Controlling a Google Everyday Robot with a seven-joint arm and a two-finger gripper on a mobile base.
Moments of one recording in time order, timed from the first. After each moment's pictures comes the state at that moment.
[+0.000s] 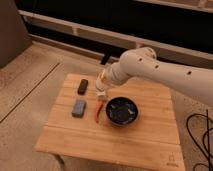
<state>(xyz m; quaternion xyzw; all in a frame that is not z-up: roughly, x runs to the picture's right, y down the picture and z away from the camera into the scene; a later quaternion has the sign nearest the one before) 0.005 -0.016 0.710 -0.28 -0.02 0.82 0.50</state>
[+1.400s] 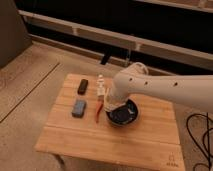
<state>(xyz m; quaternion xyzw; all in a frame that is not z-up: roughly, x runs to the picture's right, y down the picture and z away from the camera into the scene) 0.043 0.081 0.743 -0.21 0.13 0.77 0.58</state>
